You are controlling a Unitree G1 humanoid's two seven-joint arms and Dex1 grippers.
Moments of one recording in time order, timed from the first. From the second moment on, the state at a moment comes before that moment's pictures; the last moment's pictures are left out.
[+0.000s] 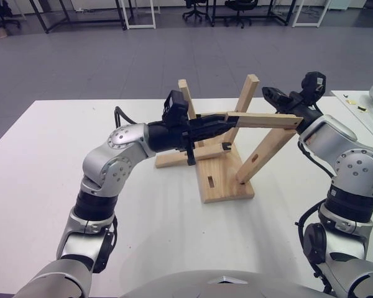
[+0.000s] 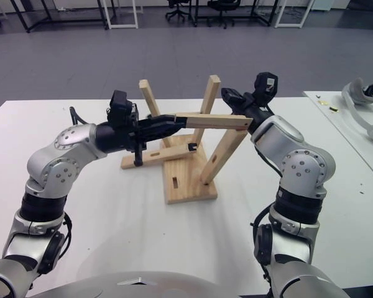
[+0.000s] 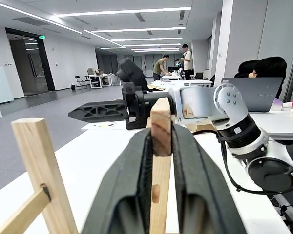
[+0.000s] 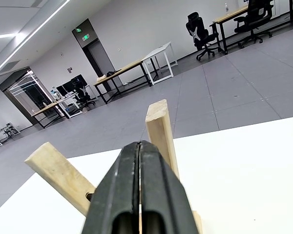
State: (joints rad) left arm -0.52 0.36 -0.12 -0.31 -0.73 0.60 -0.85; right arm -0.53 -0.34 -0.36 -0.28 1.00 1.01 -0.12
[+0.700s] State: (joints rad) left arm -0.40 0.56 0.04 -0.32 -0.79 0.65 -0.94; right arm -0.52 -0.33 -0.36 -0.29 1.00 1.01 -0.12
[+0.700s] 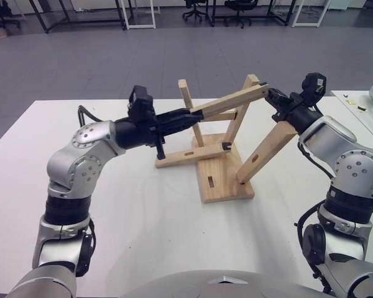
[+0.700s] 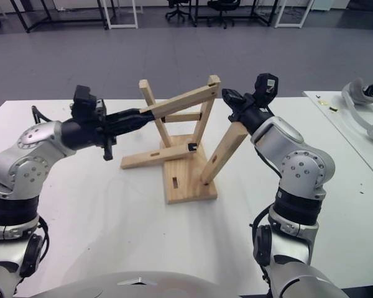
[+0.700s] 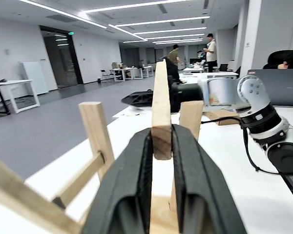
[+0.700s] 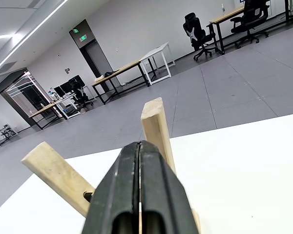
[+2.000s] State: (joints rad) left arm -0.40 0.51 -0.21 -0.13 -0.49 0.43 -1.10; right arm -0.55 -0.34 -0.37 -0.27 0.99 1.01 -0.12
